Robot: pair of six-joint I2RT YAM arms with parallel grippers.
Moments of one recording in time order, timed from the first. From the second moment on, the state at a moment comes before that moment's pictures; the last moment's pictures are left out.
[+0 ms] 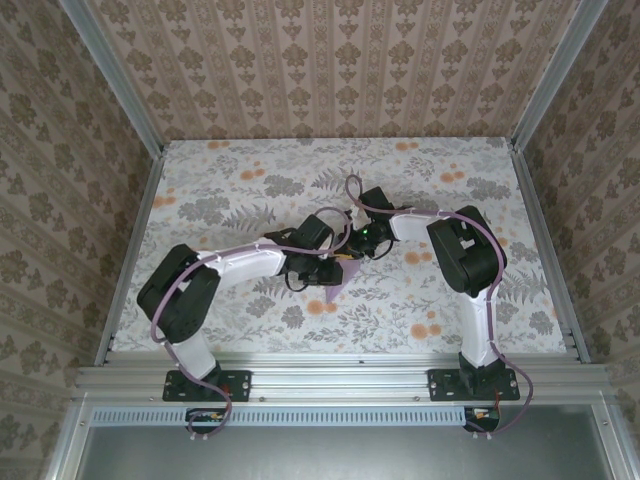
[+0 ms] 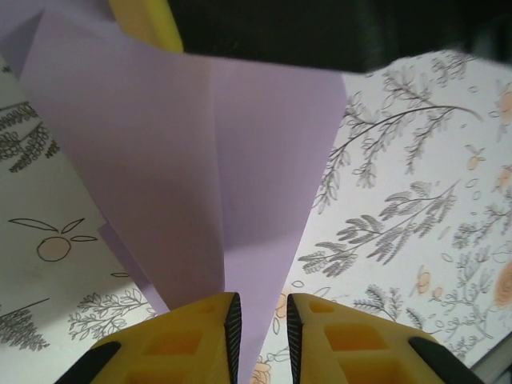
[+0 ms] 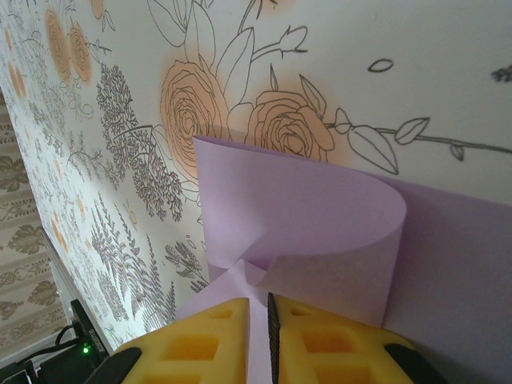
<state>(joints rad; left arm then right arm) -0.82 1.73 1.02 -0.41 0.31 -0.61 0.43 2.09 1.26 -0.27 -0.69 0.55</state>
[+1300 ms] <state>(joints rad) -0.82 1.78 0.99 -0.36 0.28 -0.59 0.43 2.09 1.26 -0.27 -0.69 0.56</state>
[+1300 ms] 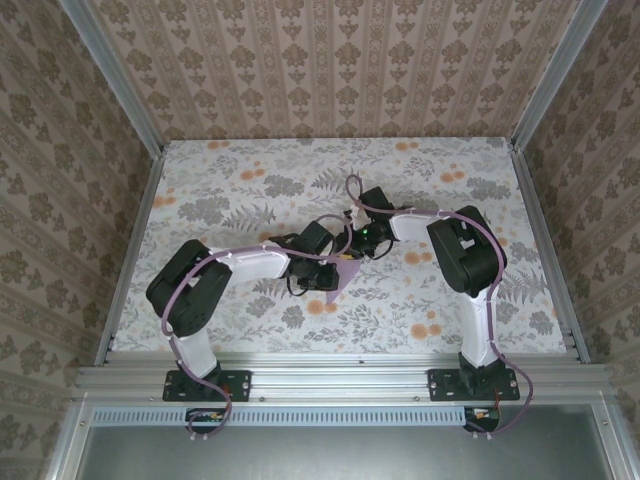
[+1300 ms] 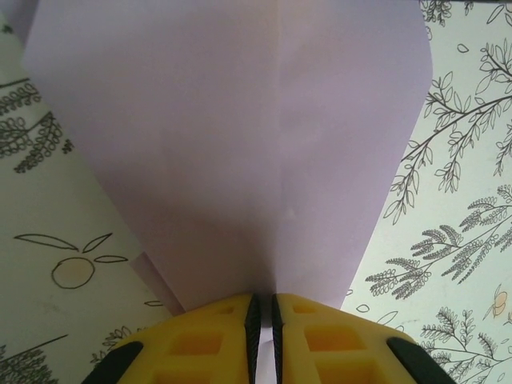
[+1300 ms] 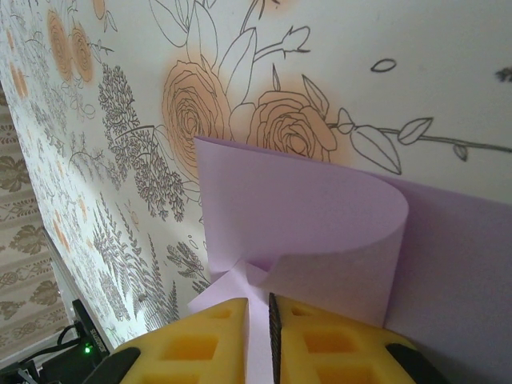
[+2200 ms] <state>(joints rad) -0.84 1.74 0.88 -0.19 0.25 -0.56 0.50 1.93 0.97 0.04 -0.73 0.86</state>
